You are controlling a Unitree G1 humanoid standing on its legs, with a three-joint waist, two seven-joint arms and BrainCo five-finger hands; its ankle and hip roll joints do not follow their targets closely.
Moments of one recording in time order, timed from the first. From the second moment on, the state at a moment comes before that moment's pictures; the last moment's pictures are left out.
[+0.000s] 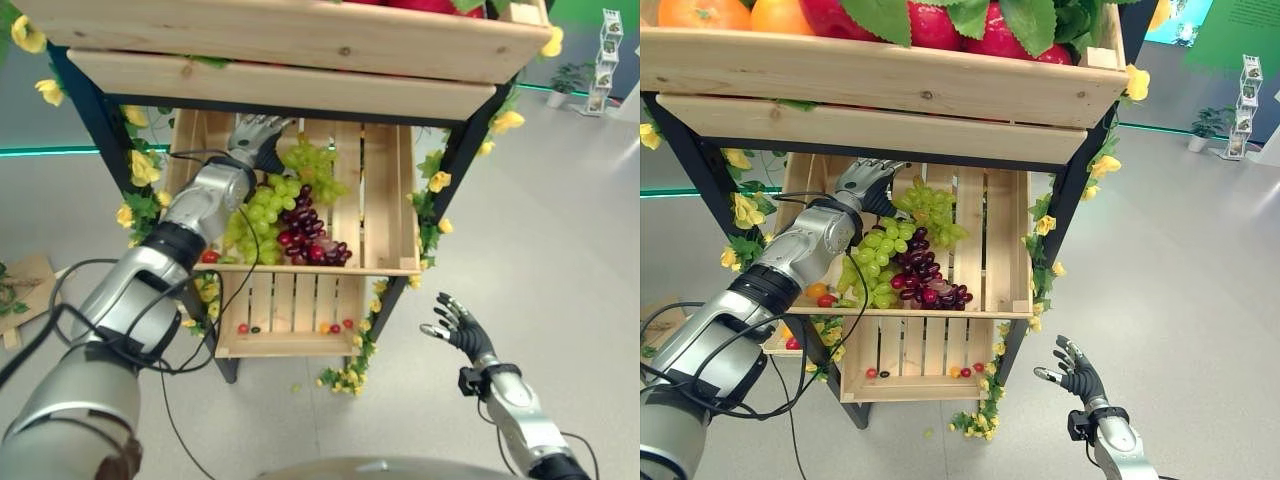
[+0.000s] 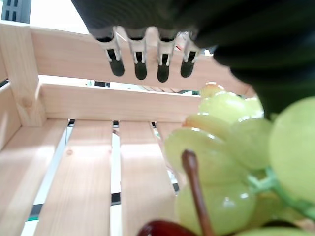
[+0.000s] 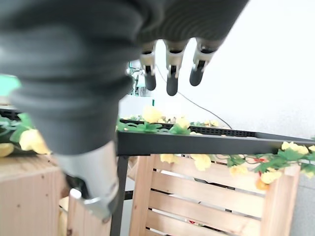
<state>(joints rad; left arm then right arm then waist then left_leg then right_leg) -1.07 0.61 -0.65 0.72 0.65 -0.01 0.08 0.08 -0.37 0.12 0.39 0.33 -0.15 0.06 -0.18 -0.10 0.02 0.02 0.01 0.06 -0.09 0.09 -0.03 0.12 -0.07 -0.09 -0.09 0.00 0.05</state>
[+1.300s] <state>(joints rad) 0.05 0.37 0.11 -0.09 -0.26 -0.28 0.00 0.14 -0.35 -0.05 0.34 0.33 -0.19 0.03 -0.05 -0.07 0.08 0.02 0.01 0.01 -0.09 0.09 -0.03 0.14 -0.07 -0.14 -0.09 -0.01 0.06</state>
